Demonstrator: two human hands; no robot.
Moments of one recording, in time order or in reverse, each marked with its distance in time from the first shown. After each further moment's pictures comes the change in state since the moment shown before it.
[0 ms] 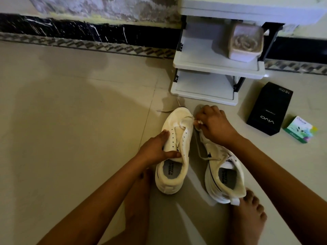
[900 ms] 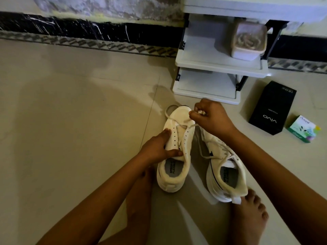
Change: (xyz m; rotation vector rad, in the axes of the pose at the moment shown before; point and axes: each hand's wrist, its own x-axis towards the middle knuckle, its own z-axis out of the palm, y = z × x) left_hand 0.003 -0.004 0.004 0.023 -0.005 -0.012; right_hand 0.012 -0.037 -0.025 0.480 0.111 0.203
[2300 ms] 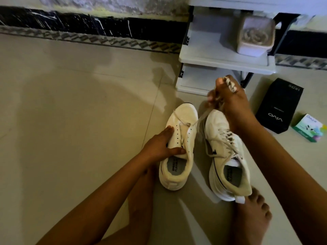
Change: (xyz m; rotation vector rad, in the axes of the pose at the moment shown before) left_hand -0.001 -0.003 0.003 -0.056 -0.007 -0.003; right_hand 0.000 -0.014 -0.026 0.847 0.142 0.179
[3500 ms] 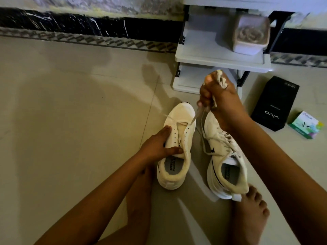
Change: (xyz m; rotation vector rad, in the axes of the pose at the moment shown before) left_hand 0.001 -0.002 0.001 -0.011 0.000 -0.006; right_hand -0.005 -0.014 0.013 0.081 -0.122 -0.030
